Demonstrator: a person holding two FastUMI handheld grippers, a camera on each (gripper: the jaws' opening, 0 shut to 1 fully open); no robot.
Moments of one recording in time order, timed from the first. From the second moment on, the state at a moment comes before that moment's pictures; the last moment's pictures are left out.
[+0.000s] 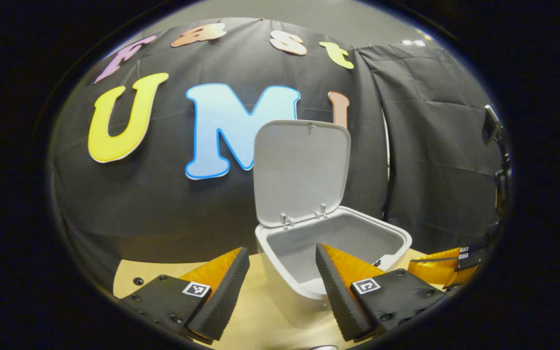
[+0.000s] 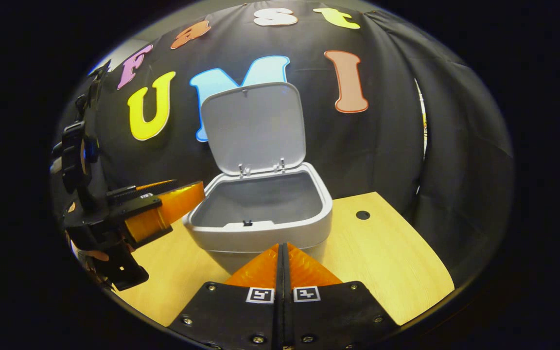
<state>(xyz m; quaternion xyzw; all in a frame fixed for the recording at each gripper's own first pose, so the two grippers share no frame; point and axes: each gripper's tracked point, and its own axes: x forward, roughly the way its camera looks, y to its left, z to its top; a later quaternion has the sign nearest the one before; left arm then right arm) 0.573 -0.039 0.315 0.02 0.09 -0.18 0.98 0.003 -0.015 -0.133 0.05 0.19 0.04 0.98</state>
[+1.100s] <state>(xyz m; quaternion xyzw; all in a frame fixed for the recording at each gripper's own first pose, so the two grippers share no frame) 0.546 0.089 0.320 0.00 0.09 -0.06 0.99 -0.040 0.097 -0.192 0.00 0.29 0.25 0.92</state>
